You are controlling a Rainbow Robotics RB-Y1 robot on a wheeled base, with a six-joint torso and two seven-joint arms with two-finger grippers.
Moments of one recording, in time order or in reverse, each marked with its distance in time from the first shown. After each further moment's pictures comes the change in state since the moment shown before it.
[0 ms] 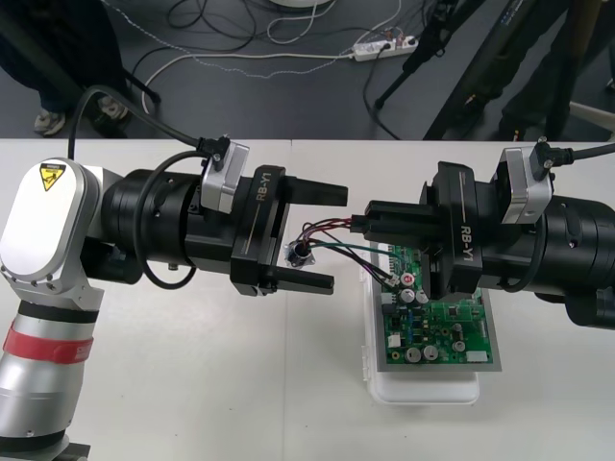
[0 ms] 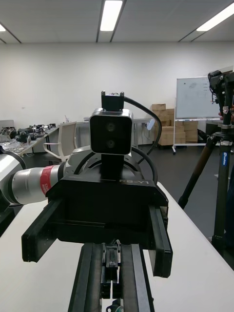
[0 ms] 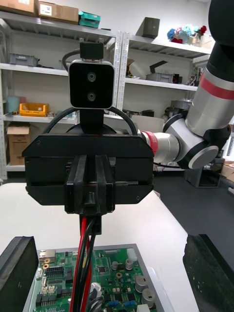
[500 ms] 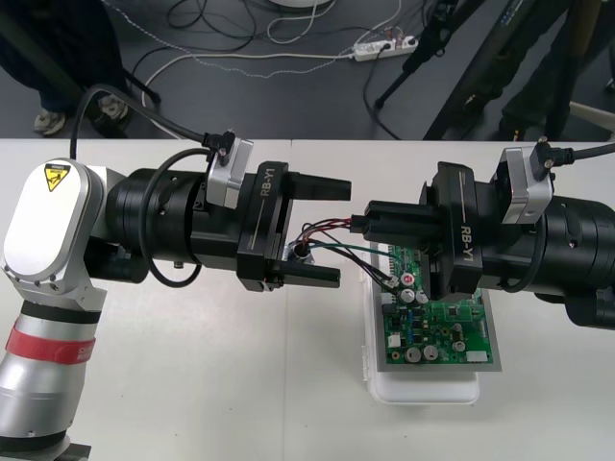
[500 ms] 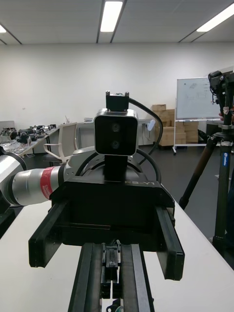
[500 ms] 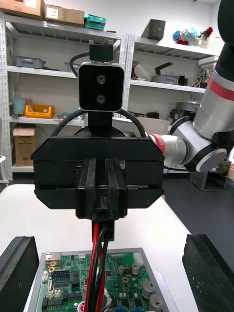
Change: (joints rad) right arm 0.000 0.000 0.001 0.000 -0.004 0.000 0.000; left arm -0.001 0.000 -0.010 0.000 0.000 0.037 -0.008
